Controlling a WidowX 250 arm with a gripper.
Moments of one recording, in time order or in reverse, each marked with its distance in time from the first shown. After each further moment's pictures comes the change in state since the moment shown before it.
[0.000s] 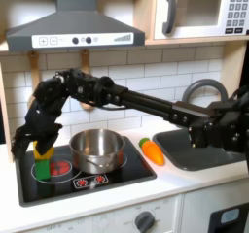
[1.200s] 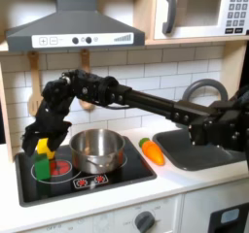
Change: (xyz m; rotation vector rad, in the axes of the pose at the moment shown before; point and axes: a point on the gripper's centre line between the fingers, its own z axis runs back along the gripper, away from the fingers) arm 0.003 -0.026 0.000 -0.067 -0.014 -0.062
